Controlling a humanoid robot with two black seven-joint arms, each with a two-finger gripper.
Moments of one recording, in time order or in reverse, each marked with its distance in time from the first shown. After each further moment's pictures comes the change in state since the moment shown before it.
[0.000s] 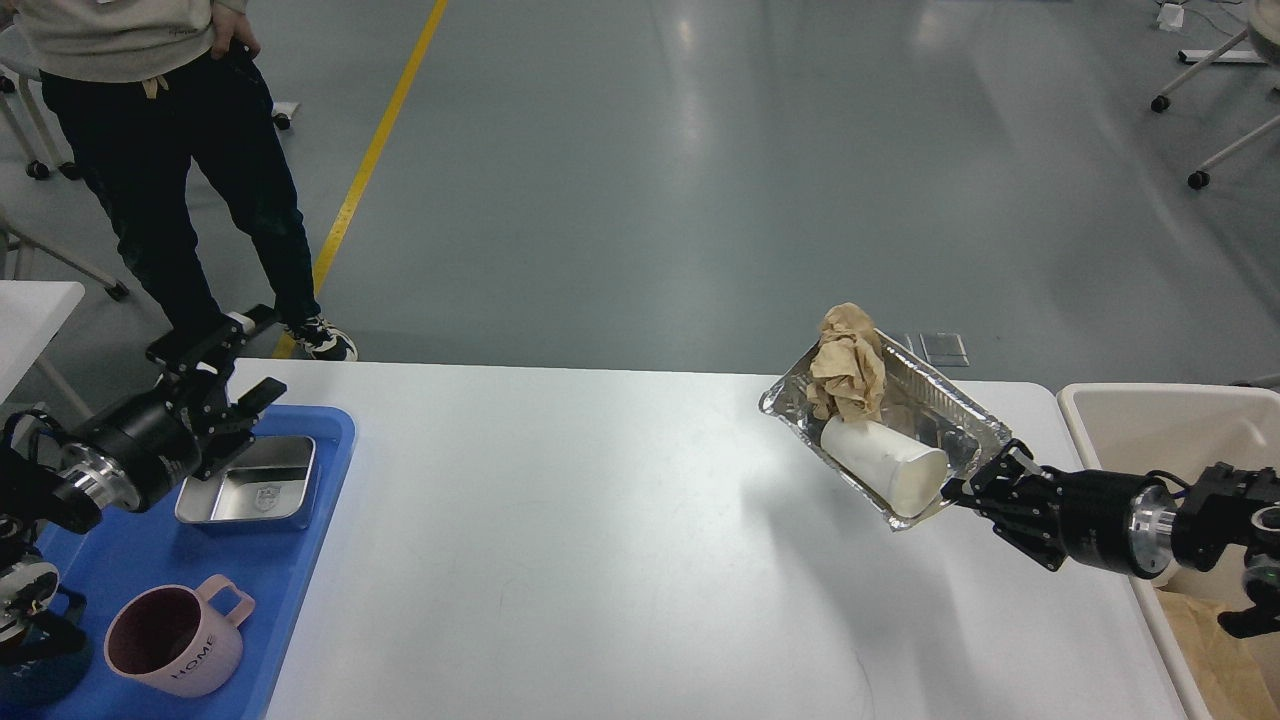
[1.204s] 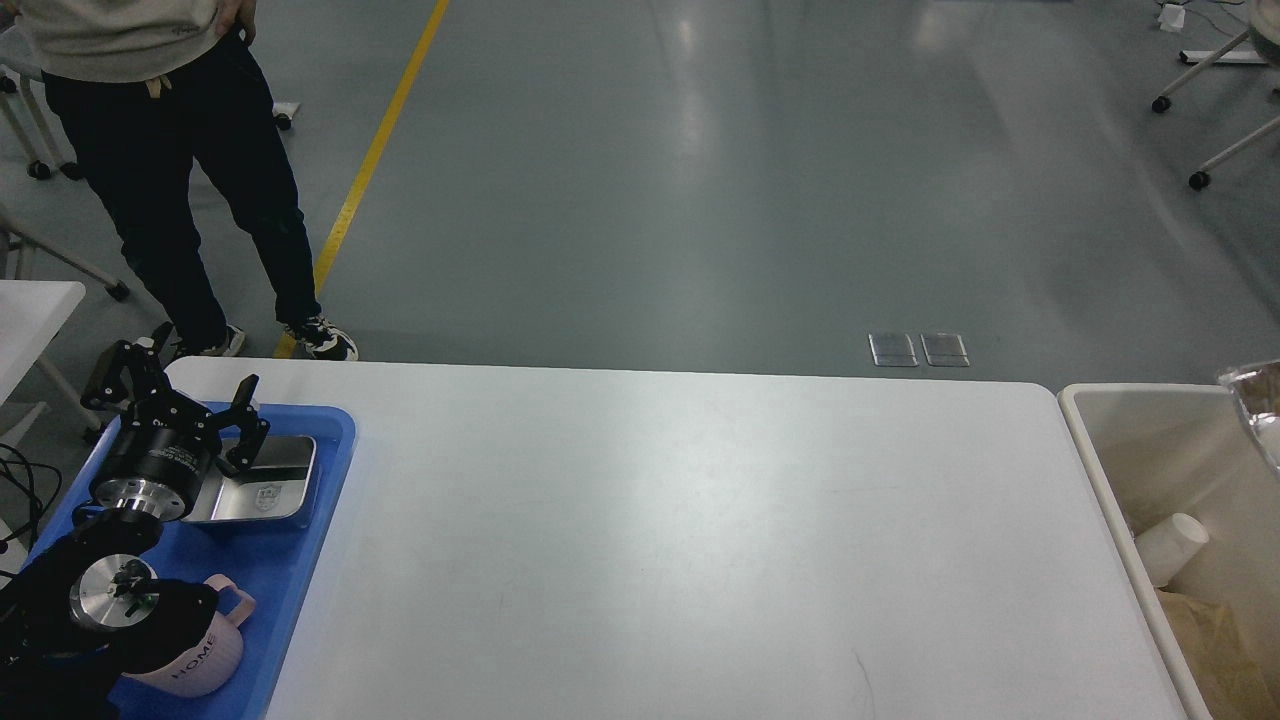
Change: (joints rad) left arm 0.096 -0.493 -0.491 0.473 -0.146 -0.224 0.001; right arm -0.186 -0.394 -0.013 -0.252 0.551 -0.026 -0.006
